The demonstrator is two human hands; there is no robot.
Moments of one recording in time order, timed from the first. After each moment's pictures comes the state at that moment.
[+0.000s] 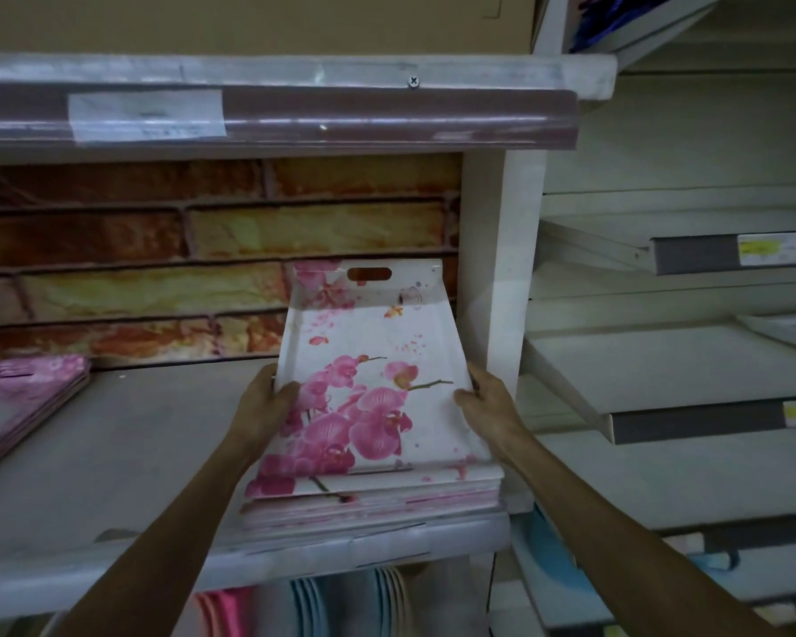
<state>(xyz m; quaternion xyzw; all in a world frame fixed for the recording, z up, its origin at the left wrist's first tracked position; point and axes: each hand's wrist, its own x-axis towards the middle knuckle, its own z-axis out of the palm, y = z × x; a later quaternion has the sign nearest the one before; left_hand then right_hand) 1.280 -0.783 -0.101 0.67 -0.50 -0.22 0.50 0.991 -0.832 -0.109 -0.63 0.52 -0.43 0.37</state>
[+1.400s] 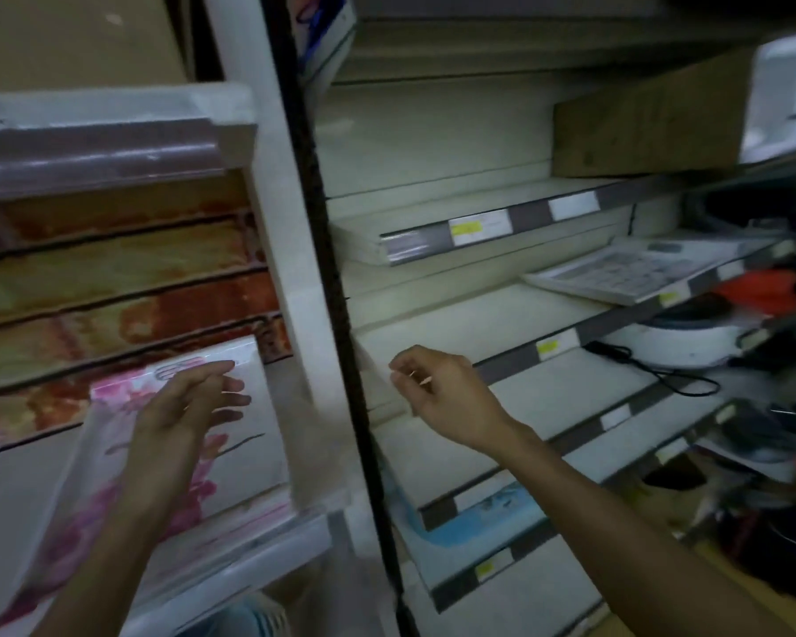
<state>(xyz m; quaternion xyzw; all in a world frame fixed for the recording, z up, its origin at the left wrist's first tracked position) 1.080 -0.737 -0.045 0.46 -0.59 -0.29 0.59 0.793 -0.752 -0.072 -0.74 0.49 -0.45 0.14</state>
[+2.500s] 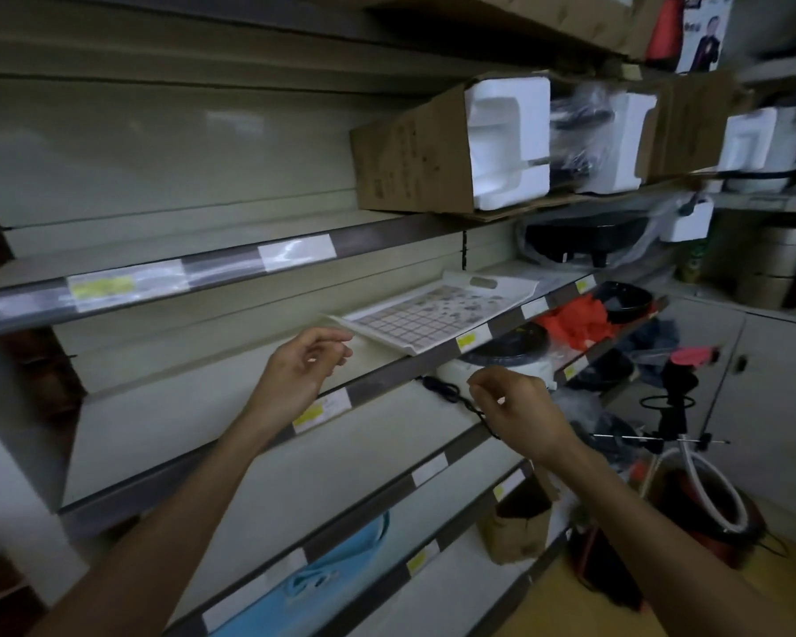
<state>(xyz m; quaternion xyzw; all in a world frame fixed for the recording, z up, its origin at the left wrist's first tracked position) 0.623 -0.861 -0.057 0.32 -0.76 -0.33 0.45 0.356 -0.745 -0.108 -0.61 0.69 -0.39 0.02</state>
